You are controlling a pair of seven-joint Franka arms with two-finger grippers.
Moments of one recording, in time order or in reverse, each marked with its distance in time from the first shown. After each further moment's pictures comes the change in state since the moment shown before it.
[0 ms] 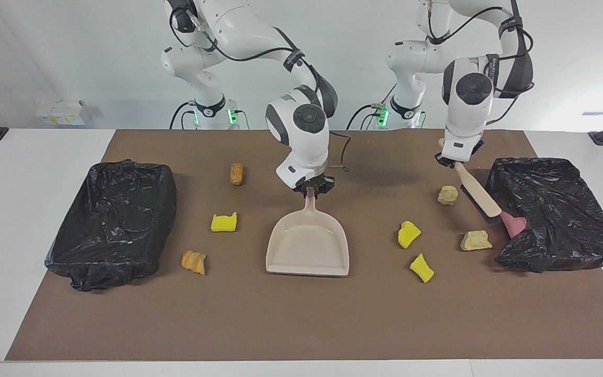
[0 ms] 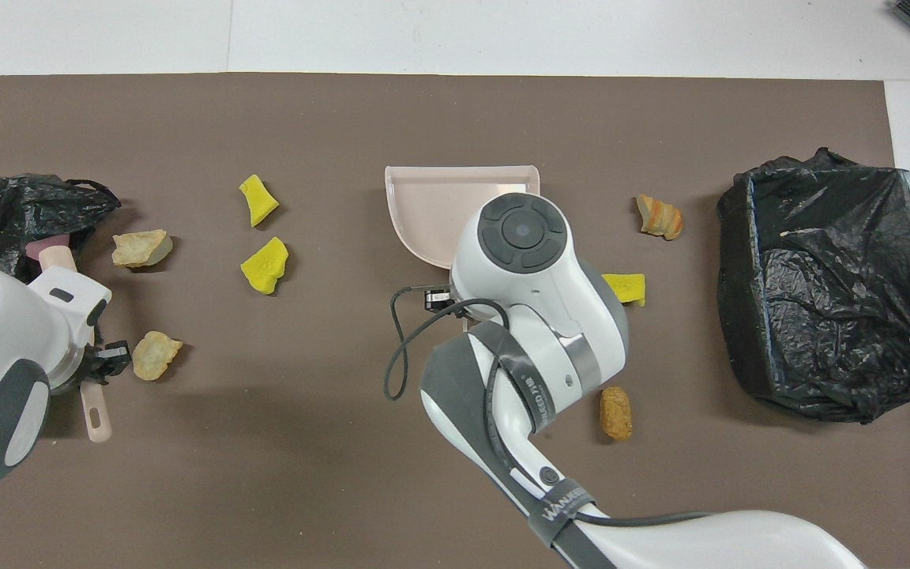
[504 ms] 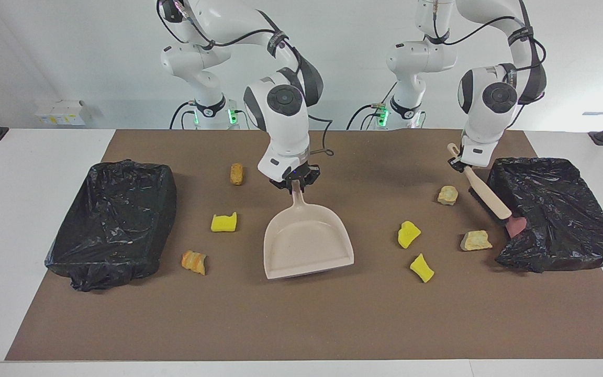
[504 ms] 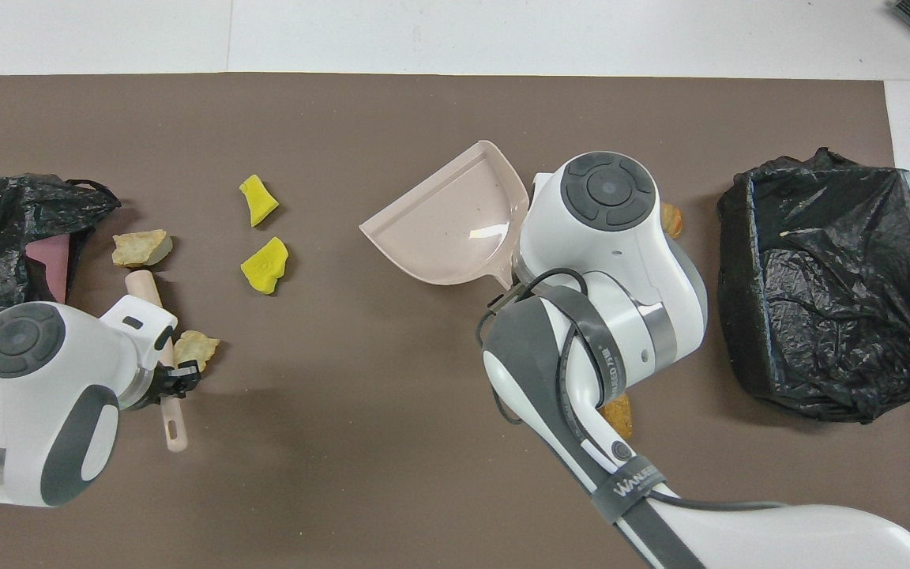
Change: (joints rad) left arm -0.088 0.029 -0.025 -0.136 -0.201 0.199 0.023; right arm -0.091 -0.032 -0.007 -0.010 -0.034 -0.072 -0.738
